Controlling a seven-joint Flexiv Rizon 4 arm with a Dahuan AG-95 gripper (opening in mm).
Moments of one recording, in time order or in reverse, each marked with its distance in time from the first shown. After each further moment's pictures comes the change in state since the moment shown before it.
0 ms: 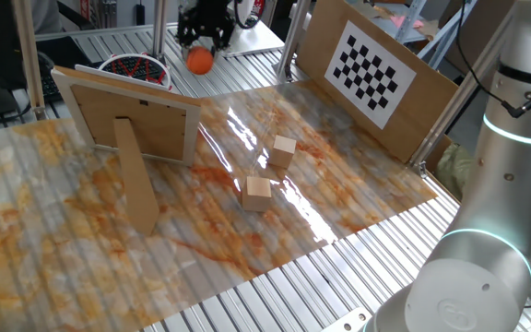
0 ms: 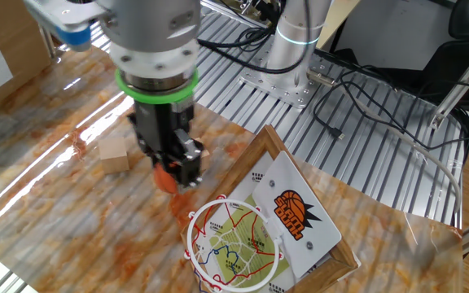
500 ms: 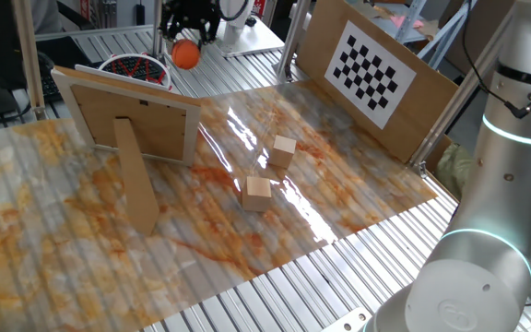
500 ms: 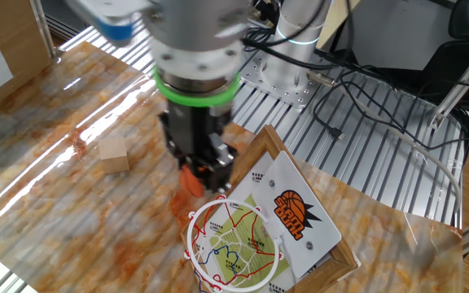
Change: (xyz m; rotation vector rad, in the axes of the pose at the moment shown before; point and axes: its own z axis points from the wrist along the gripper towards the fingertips) arm 0.015 0.035 -0.011 0.011 -0.009 0.056
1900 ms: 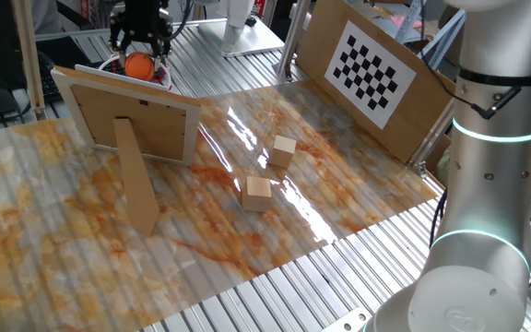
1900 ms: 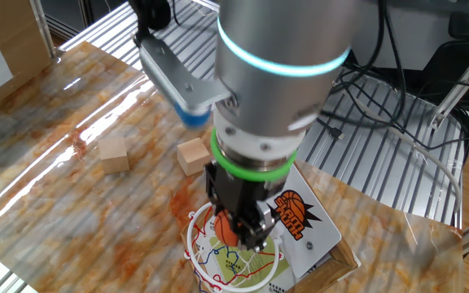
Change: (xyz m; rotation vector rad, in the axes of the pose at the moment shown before) arm -0.001 0.073 0.042 0.040 -0.010 0.107
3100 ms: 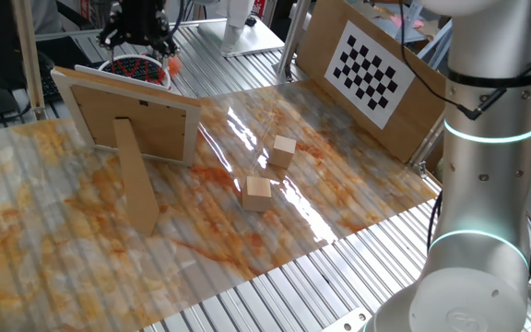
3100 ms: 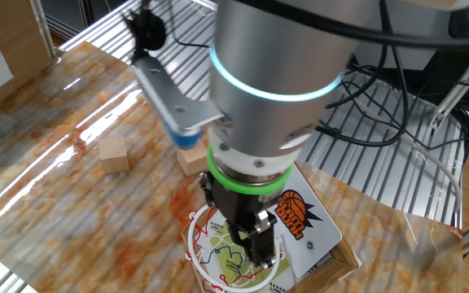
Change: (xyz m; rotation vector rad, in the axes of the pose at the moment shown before) arm -0.001 0.000 -0.002 0.003 0.037 0.028
